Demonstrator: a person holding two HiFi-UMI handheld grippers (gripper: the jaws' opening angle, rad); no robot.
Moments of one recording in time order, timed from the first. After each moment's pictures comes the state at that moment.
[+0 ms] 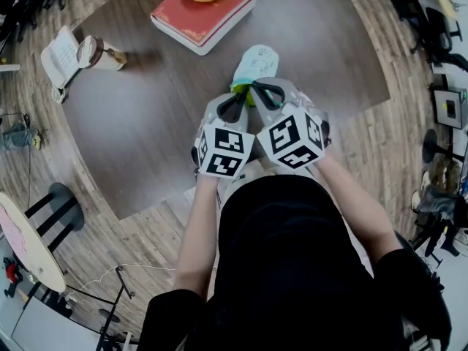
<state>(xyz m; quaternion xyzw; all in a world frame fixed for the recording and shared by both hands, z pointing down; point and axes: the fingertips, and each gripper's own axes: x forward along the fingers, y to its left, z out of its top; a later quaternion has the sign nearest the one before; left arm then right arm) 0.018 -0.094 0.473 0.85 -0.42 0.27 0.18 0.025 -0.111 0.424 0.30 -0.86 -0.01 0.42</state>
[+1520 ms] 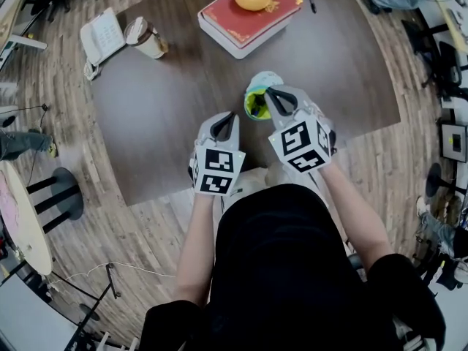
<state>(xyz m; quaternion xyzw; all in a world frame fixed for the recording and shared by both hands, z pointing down) -0.083 -0.035 0.441 0.81 -0.50 0.25 0.17 -0.024 -0.085 0.399 0.30 -0.87 -0.04 0.39</state>
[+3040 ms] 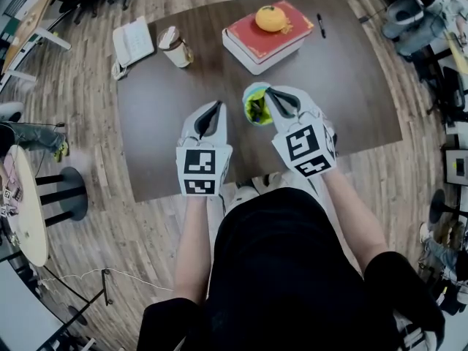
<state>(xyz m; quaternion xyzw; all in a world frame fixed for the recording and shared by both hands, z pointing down) -0.154 -0.030 0.328 0.78 -0.60 0.14 0.08 -0.064 -0.061 0.314 0.30 -0.90 -0.10 0.30</state>
